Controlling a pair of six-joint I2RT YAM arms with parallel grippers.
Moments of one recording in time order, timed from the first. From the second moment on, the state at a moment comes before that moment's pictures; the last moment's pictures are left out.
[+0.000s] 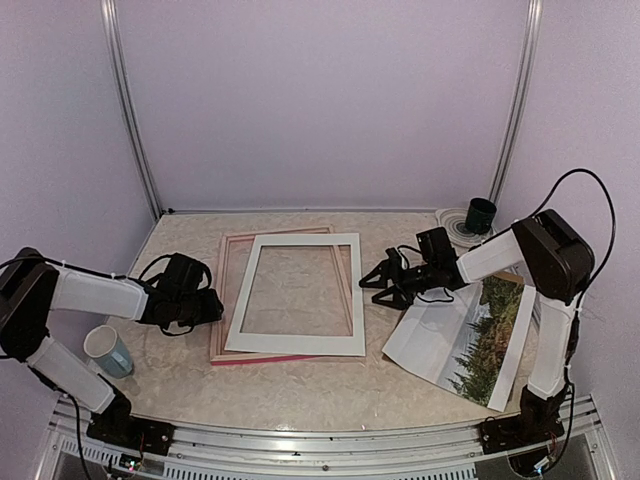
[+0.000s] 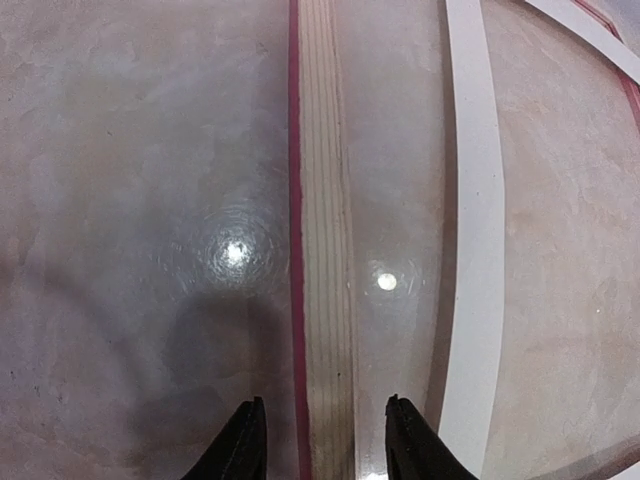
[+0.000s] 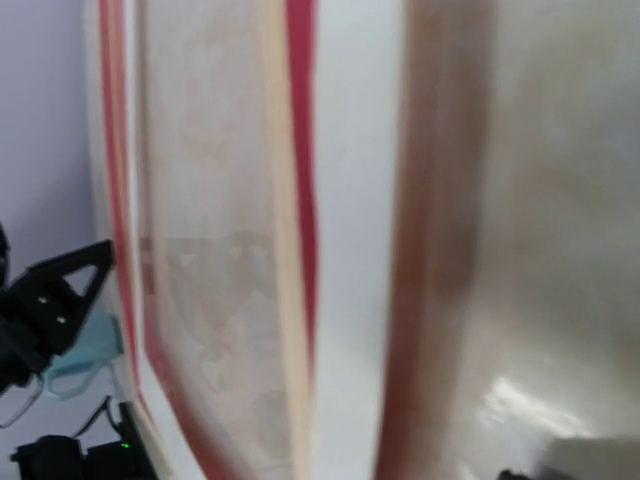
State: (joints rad) left arm -0.48 1.48 0.59 0.00 -0.17 -0.61; right arm 0.42 1.99 1.03 0.22 -0.79 0.82
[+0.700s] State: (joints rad) left arm -0.39 1.41 0.58 0.00 -0.16 -0.63; right arm 0.44 2.09 1.05 0.38 -0.82 0.89
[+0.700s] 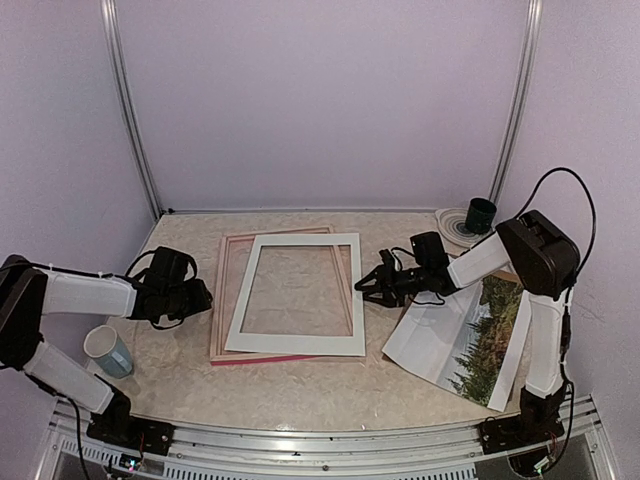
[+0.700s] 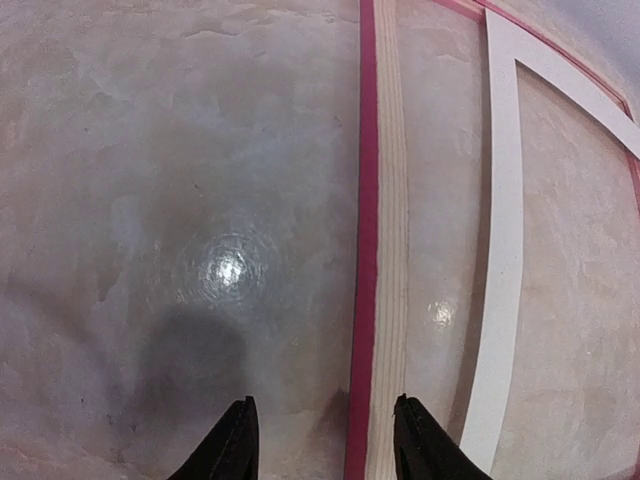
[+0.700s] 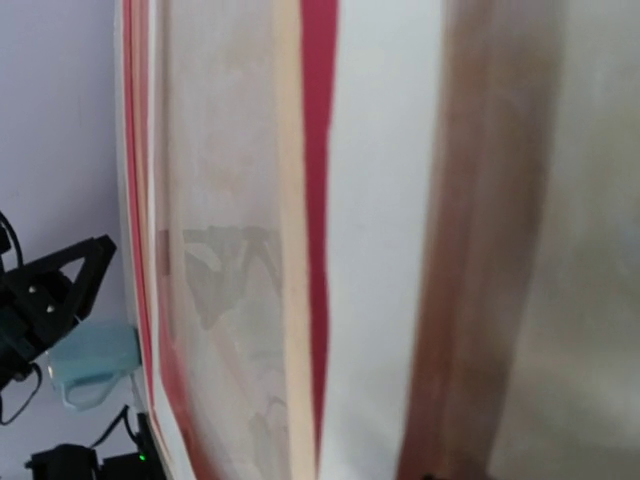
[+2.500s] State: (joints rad) left arm -0.34 1.64 0.72 0.09 -0.07 -0.60; right arm 0.44 2.21 1.48 -0.20 -0.89 0.46
